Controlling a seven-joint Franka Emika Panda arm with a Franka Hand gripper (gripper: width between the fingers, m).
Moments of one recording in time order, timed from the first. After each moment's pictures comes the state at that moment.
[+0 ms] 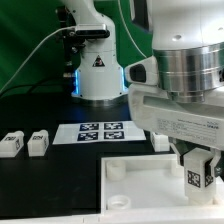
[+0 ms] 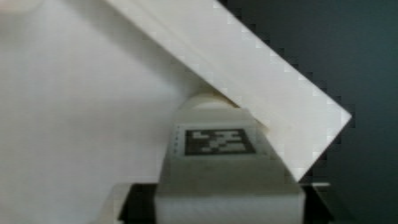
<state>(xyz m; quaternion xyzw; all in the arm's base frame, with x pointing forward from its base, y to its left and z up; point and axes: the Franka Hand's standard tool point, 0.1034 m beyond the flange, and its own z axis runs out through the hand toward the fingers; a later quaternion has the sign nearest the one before) 0.632 0.117 0.072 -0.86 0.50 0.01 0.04</state>
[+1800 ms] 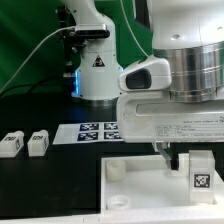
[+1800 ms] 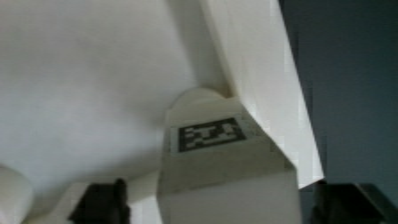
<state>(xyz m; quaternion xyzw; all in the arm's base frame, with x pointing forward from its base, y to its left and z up) 0.633 0.116 0.074 -0.98 0.18 0.00 0.06</state>
